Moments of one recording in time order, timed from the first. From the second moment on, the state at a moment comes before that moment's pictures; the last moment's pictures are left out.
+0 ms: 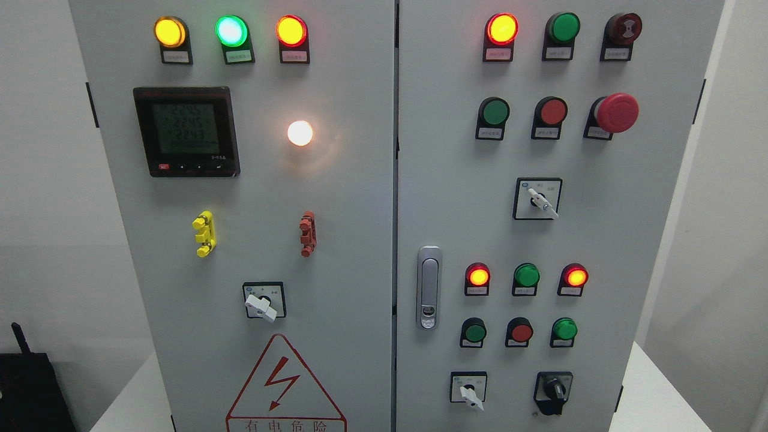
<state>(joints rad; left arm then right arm) 0.03 -0.08 -0.01 -0.04 0.03 -0.03 -0.03 0.24 0.07 -0.02 -0.28 0.09 0.04 -0.05</state>
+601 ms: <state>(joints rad) 0.03 -0.08 -0.01 -0.04 0.03 -0.03 -0.03 0.24 0.07 -0.07 -0.32 0.09 0.04 0.00</state>
